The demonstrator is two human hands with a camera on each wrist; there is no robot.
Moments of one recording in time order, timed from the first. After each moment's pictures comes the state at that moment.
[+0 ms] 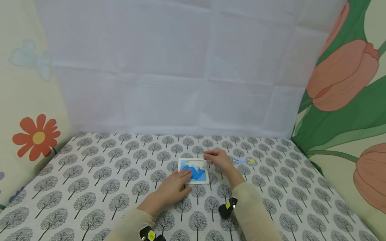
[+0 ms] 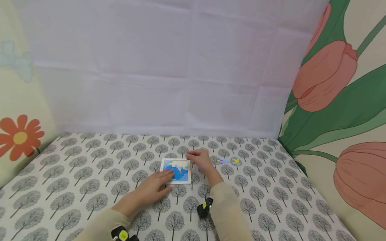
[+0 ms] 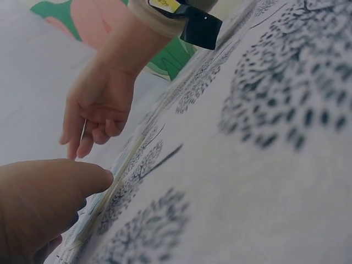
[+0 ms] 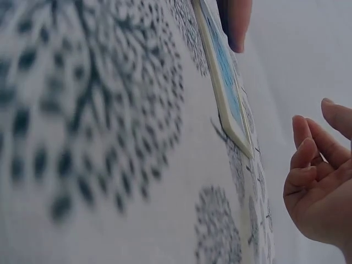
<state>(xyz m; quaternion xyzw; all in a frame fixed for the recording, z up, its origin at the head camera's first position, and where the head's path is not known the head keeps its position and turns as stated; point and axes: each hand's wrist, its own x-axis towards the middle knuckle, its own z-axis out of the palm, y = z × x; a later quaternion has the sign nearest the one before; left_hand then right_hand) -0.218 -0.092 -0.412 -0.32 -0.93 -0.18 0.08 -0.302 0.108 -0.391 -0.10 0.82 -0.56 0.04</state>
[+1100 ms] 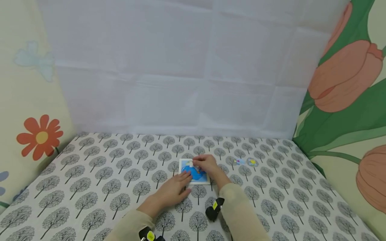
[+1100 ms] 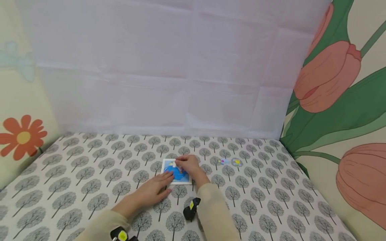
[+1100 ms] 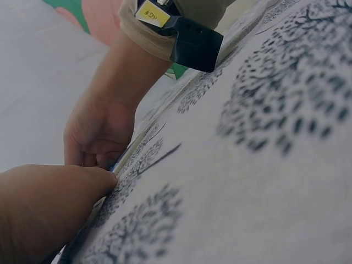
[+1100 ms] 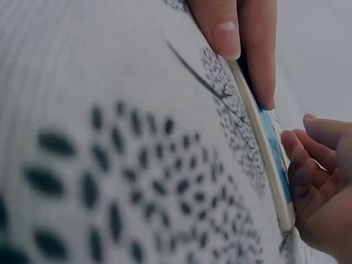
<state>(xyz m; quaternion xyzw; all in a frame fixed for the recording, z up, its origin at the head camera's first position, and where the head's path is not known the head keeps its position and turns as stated) -0.215 -0.098 -0.418 -0.34 -0.92 -0.18 0.05 -0.305 0.064 -0.408 -0.05 0.83 -0.54 0.09</state>
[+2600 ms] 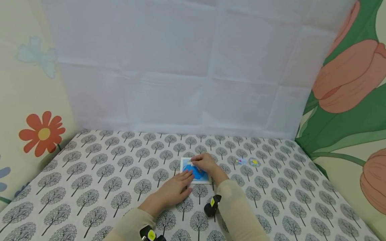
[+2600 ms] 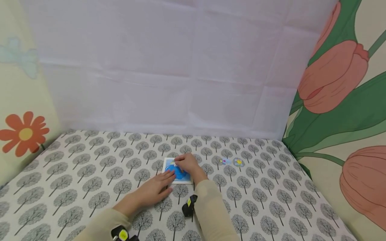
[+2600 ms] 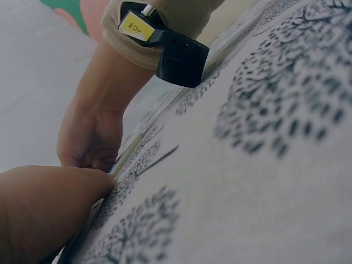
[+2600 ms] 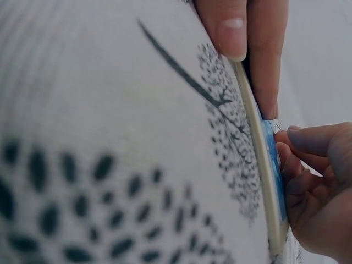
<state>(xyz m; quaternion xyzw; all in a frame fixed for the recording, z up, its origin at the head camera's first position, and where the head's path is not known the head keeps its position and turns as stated) -0.214 -0.098 -0.418 -0.36 -0.91 -0.19 0.05 -0.305 0.058 -0.403 -0.12 0.89 -0.44 0.09</state>
